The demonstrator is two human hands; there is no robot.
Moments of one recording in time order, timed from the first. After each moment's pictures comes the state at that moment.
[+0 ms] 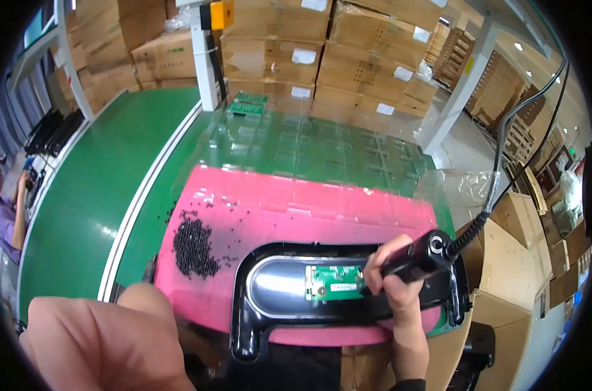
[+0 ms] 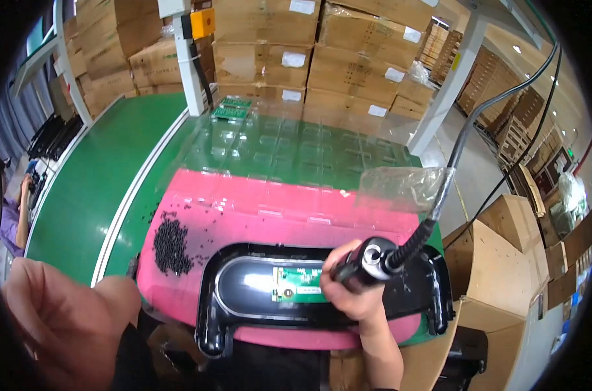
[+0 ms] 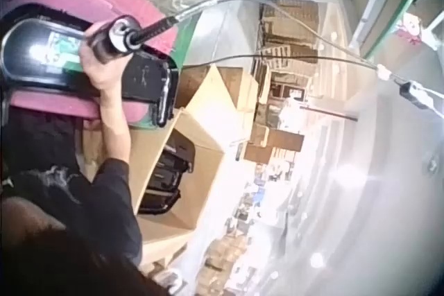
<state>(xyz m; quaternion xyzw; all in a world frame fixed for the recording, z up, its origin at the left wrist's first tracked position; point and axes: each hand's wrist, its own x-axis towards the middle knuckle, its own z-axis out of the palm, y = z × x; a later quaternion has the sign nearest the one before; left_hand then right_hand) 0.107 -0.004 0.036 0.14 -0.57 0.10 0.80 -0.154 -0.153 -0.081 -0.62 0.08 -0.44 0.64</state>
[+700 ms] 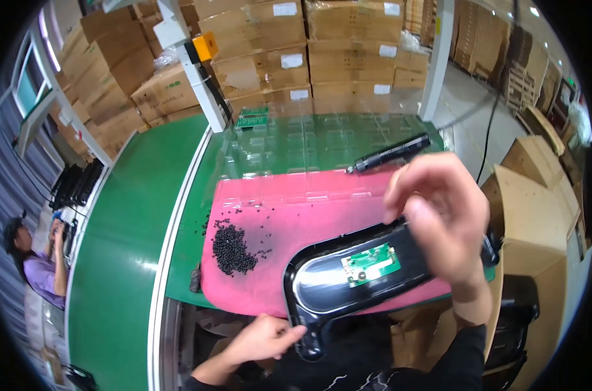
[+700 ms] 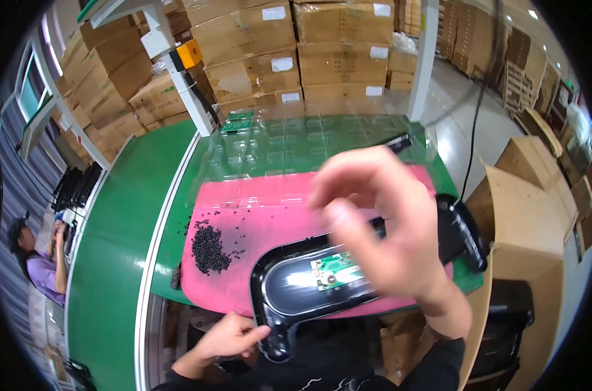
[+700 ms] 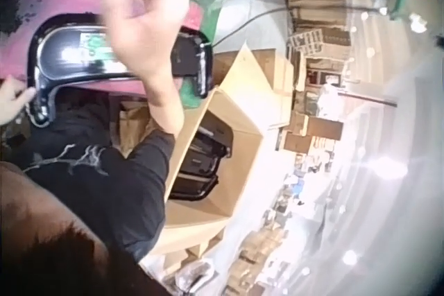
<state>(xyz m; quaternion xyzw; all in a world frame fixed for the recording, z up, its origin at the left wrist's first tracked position) 0.075 0.104 -0.110 0.67 -0.49 -0.52 0.20 -0.141 -0.112 0.029 -0.77 0.05 -0.49 0.41</state>
